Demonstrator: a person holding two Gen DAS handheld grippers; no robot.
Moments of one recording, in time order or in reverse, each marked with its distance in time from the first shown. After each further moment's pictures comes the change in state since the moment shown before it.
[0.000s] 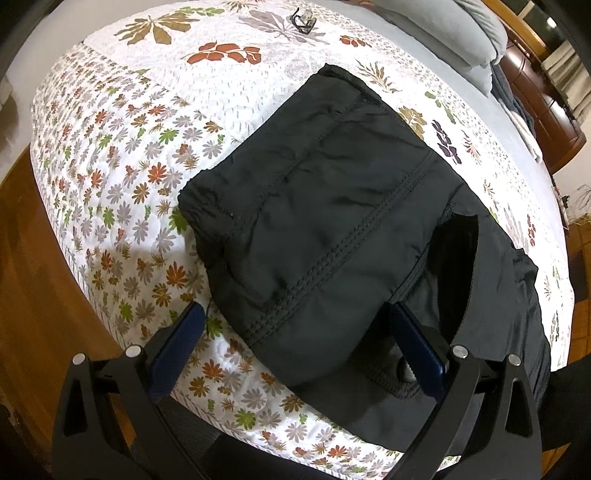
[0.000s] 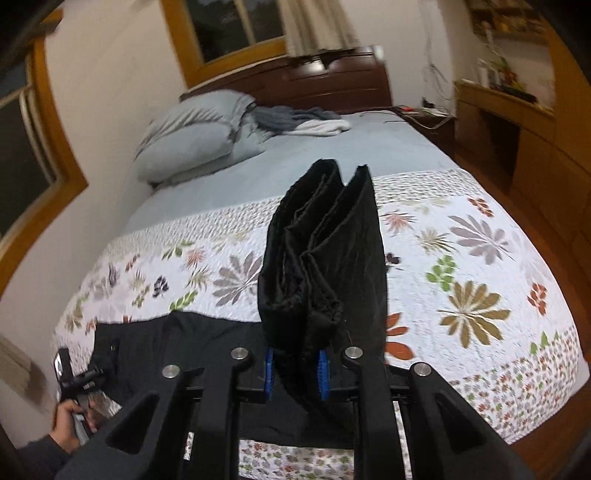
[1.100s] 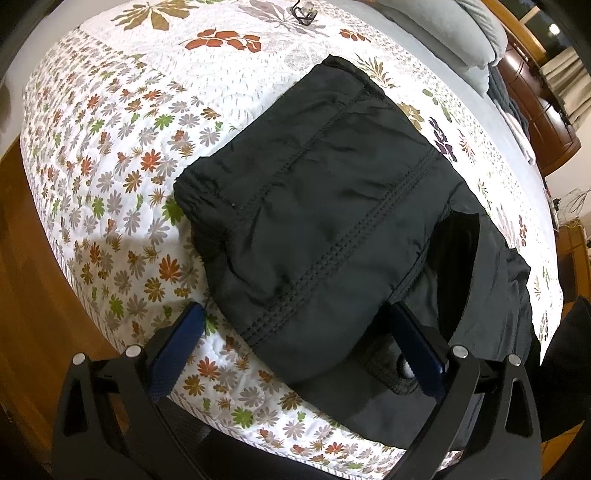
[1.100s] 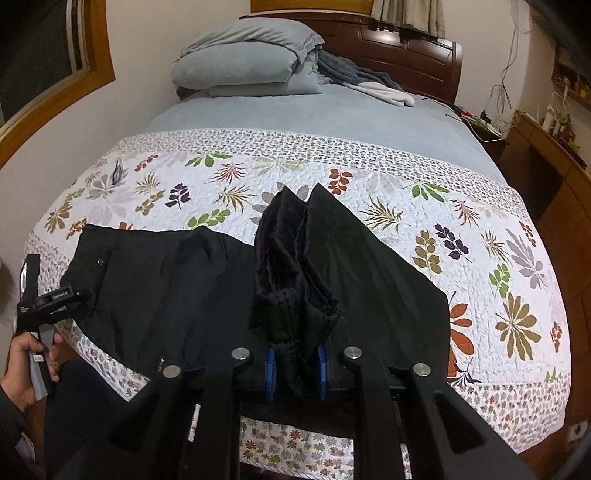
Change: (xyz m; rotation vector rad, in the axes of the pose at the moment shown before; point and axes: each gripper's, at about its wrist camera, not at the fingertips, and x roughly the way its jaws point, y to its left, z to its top) left arm 0.002 0.006 -0.003 -0.013 0.029 -0.045; right arm 0.084 0.127 -0.050 -0.290 0.188 -0.051
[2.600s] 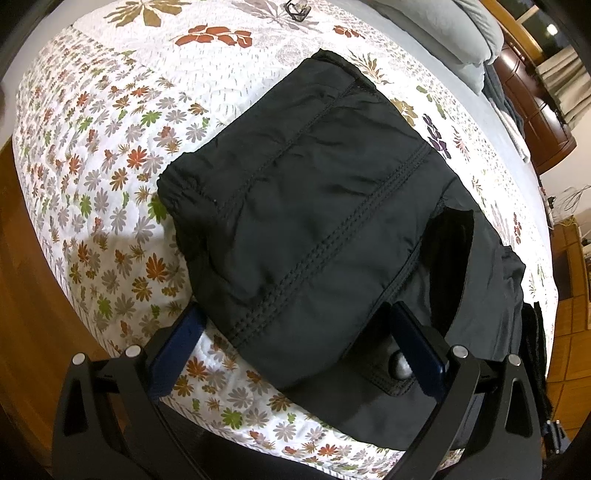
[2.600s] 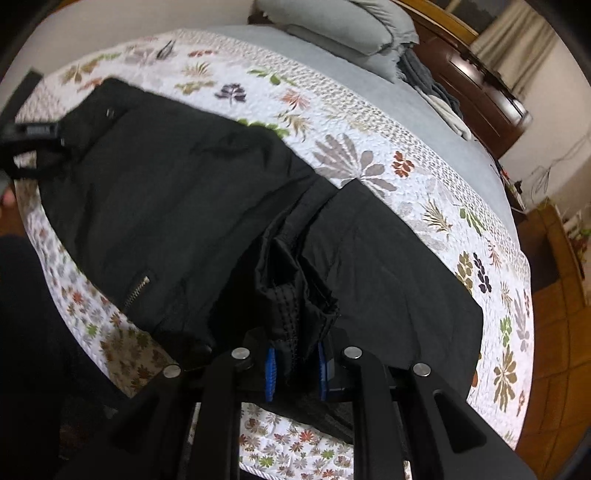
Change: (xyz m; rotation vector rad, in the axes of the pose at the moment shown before) left arm 0.008 -0.005 -0.003 -0.006 0.010 -0.034; right arm 0.082 0.101 -0.063 -0.427 0.129 -0.137
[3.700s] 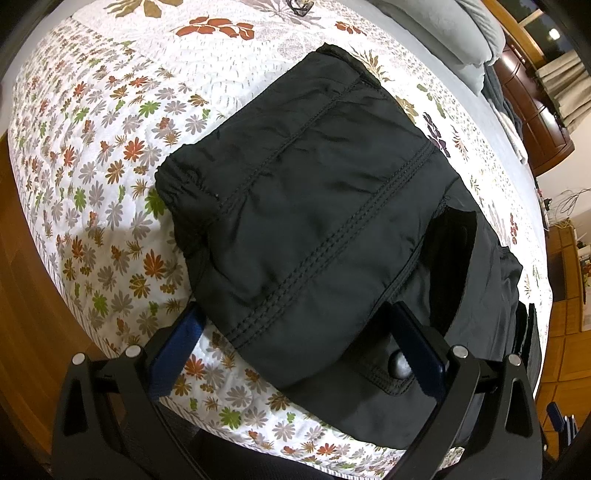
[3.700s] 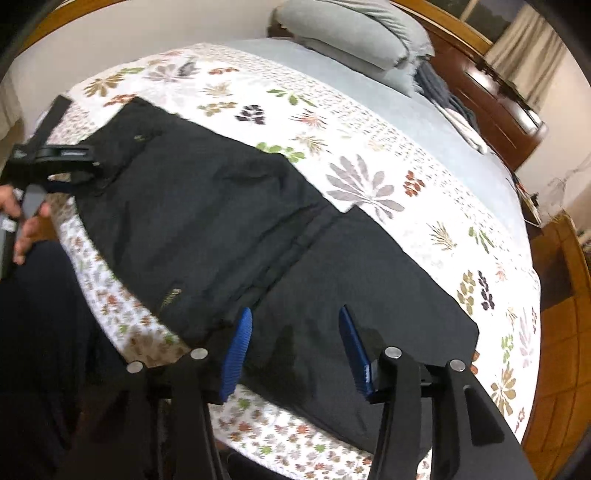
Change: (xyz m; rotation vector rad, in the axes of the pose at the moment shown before) left arm 0.004 0.006 0.004 -0.006 0.020 -0.021; right arm -0.031 -0.024 0.013 -0.011 -0.038 0.081
